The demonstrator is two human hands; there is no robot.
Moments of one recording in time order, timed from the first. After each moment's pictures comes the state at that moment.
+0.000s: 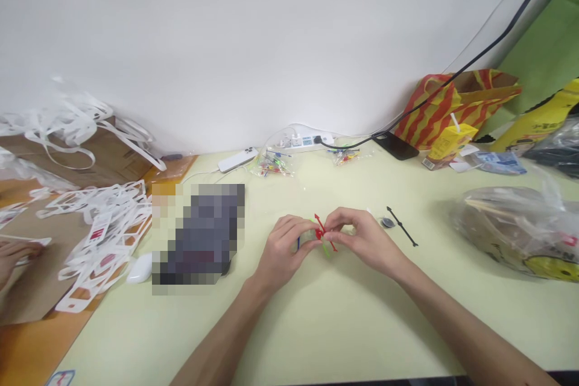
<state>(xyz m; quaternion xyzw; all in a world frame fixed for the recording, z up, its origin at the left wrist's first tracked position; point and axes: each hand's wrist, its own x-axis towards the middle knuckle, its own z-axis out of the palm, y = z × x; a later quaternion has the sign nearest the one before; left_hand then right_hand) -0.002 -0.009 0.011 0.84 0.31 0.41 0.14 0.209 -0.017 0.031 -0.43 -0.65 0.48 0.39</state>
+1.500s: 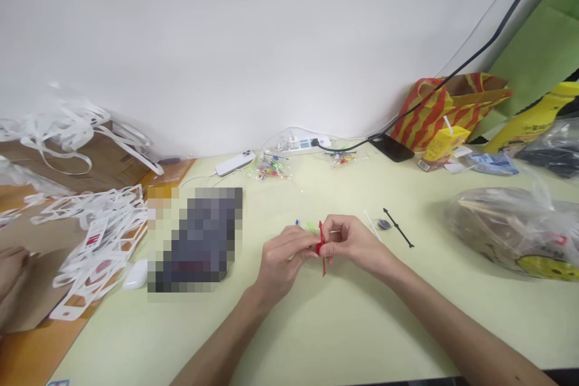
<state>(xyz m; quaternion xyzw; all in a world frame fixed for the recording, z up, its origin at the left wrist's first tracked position) 0.004 -0.016 0.015 0.81 0.23 0.48 0.22 0.197 -0.017 0.026 -0.34 -0.52 0.68 0.40</state>
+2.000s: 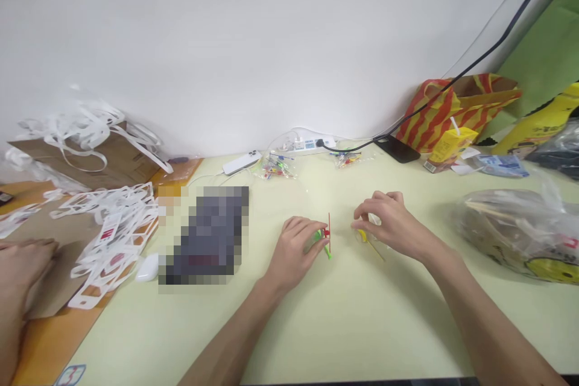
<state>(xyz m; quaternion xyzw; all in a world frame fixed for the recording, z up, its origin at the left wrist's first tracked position) 0.011 -0.012 0.006 0.84 0.38 0.34 0.16 0.268 -0.003 0.038 -0.51 -0.81 0.17 0.22</state>
